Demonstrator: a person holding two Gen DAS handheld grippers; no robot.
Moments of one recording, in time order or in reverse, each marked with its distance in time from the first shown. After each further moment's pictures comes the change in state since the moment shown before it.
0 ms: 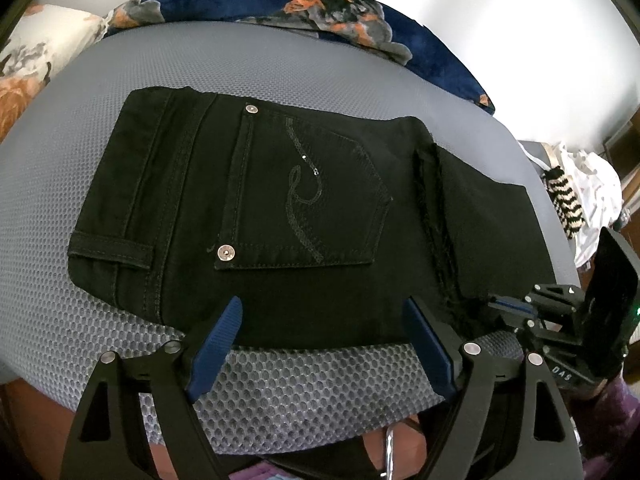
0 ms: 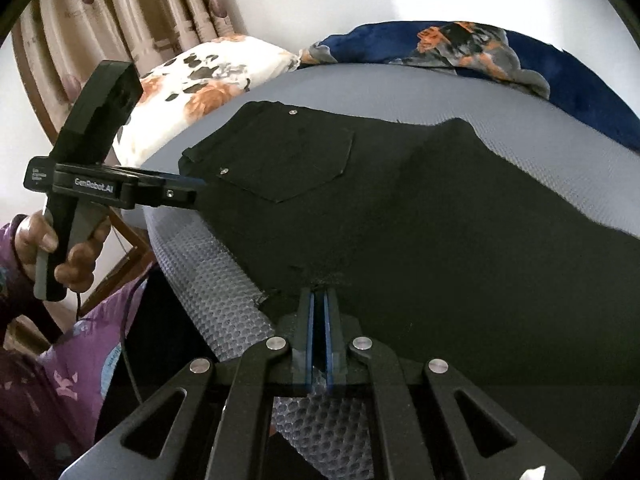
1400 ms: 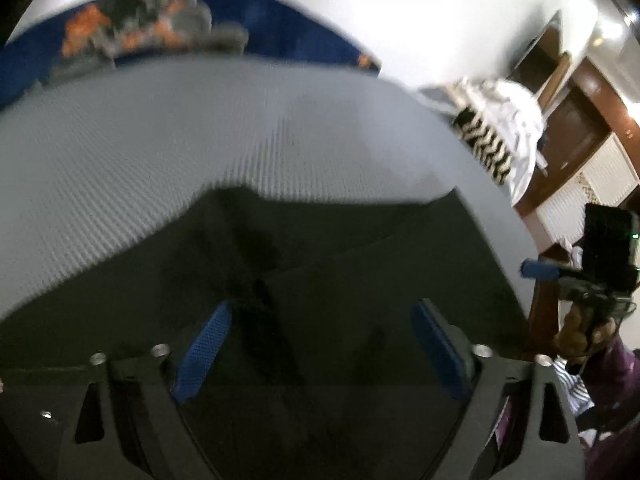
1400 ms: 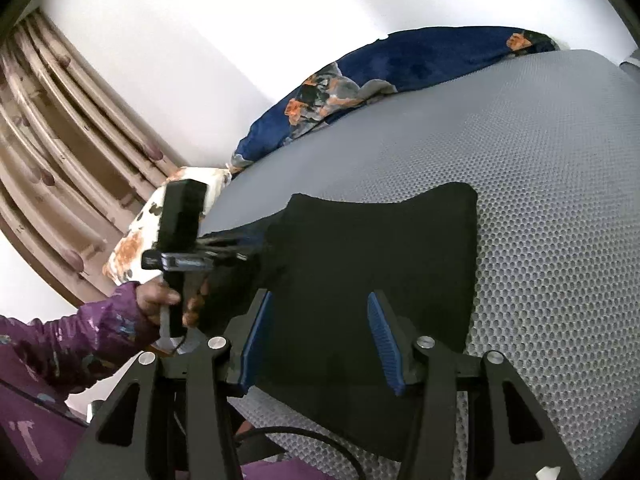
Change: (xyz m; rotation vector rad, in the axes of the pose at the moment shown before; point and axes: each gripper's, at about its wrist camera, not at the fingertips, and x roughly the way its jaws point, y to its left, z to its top) left arm 0.125 -0.113 0.108 0.362 0.123 -0.317; right arm -0.117 -0.155 -0.058 0.497 -0.258 0.095
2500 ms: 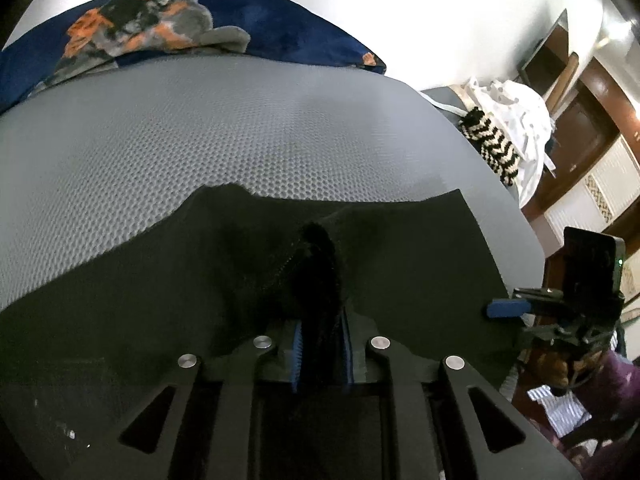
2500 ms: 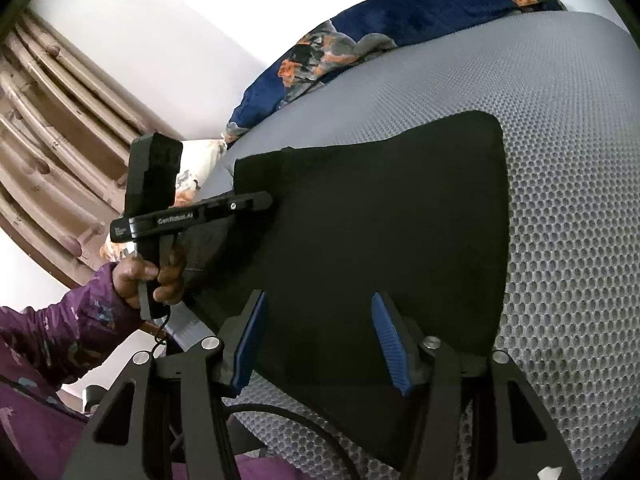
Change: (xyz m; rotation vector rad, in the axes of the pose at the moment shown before) left arm -0.005 -0.012 -0.007 -0.014 -0.051 0.040; right arm 0.040 -0.014 -0.022 0.016 0.102 0.008
